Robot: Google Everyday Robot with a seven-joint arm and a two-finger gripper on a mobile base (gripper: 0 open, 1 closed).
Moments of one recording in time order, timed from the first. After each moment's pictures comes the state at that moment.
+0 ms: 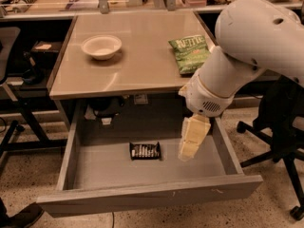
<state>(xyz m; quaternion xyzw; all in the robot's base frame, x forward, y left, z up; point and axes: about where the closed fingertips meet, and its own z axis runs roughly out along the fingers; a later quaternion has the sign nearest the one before) 0.456 -0.079 0.831 -0.66 0.73 0.10 0.15</state>
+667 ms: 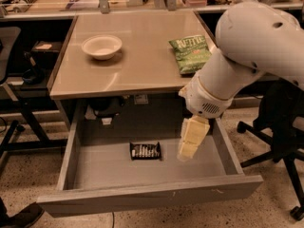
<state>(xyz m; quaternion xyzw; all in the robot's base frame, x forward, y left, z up) 0.458 -0.079 0.827 -0.65 0.73 0.10 0.15</state>
